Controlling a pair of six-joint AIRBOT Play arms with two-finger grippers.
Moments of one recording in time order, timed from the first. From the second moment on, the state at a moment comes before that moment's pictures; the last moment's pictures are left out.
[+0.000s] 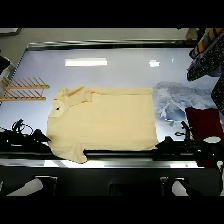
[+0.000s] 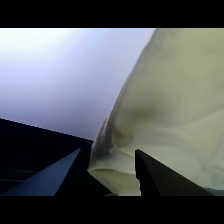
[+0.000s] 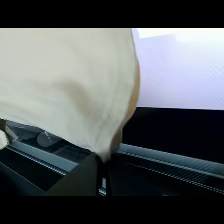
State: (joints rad) left arm 0.60 -1.25 0.64 1.06 -1.24 -1.37; right arm -0.54 -1.07 0.41 -0.81 1.30 1.03
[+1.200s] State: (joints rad) left arm 0.36 -1.26 1.42 0.88 -1.22 -1.43; right arm -0.20 -1.07 1.21 -0.80 1.01 1.21
